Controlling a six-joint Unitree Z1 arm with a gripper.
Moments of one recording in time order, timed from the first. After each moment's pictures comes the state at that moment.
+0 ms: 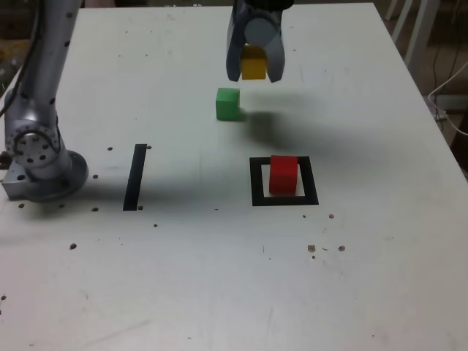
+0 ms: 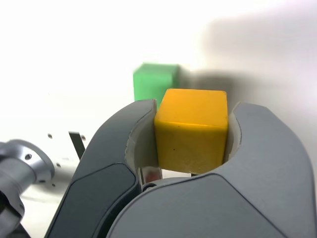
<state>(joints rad) 0.33 2.06 -1.76 1.45 0.15 0.34</state>
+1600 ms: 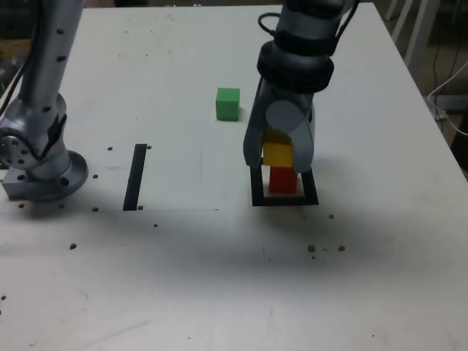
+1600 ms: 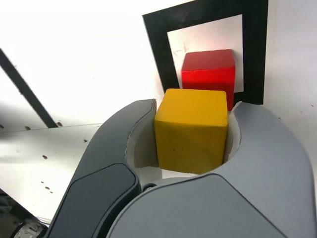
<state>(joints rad) -0.08 2.09 -1.70 1.39 -0.04 0.10</state>
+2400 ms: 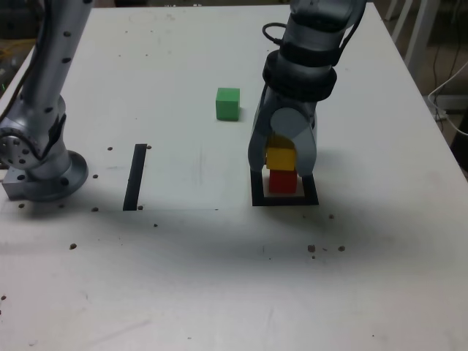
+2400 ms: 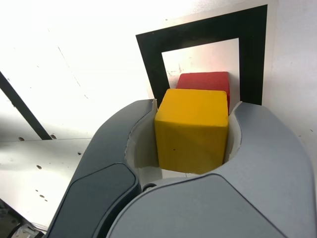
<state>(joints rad) -0.06 2.12 -1.68 1.35 -0.03 0.11</state>
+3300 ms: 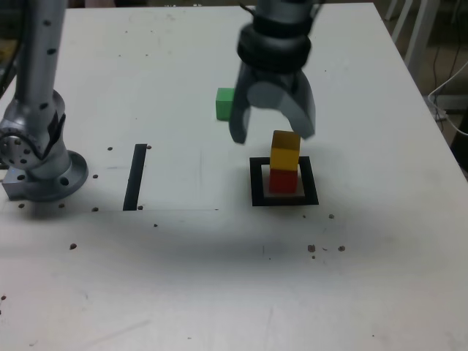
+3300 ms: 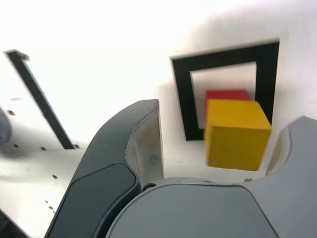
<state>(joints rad) -0.03 1.95 -1.56 1.33 0.08 0.08</state>
